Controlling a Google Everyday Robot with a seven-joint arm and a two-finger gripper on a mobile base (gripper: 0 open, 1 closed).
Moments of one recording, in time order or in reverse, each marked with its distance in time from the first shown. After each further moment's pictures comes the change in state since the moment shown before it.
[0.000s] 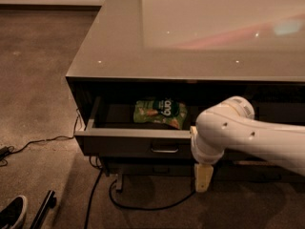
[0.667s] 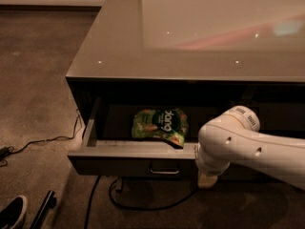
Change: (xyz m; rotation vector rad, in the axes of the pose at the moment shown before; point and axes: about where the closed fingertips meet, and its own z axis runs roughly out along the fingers) arm 0.013 0.035 -0.005 -0.010 0.051 -0.014
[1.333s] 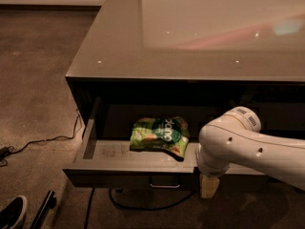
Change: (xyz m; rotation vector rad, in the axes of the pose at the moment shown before) arm 0.000 0.001 -0.003 0.000 0.000 0.000
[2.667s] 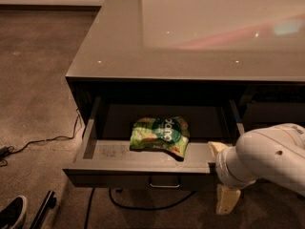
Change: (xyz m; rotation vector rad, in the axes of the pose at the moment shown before) arm 0.024 0.027 -0.038 0.085 -0.125 -0.001
